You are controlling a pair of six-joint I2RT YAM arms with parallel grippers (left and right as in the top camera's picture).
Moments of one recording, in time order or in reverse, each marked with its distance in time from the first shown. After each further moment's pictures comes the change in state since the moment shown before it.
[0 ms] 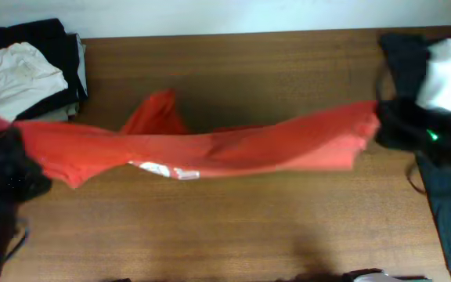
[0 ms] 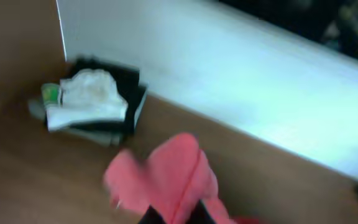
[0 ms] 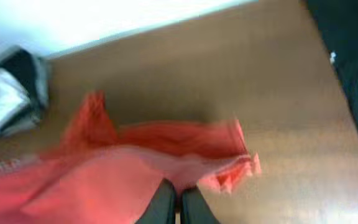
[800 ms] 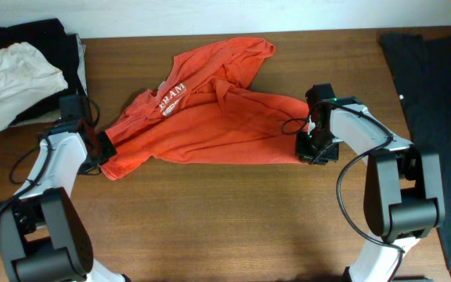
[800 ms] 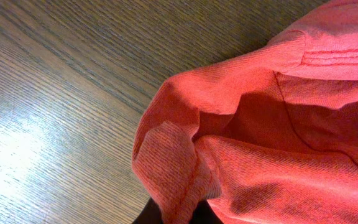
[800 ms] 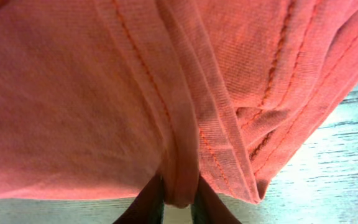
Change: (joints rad) left arm 0.003 0.724 -0.808 0.579 -0.179 -0.014; right arm 0.000 0.555 -1.071 0.774 0.007 -0.030
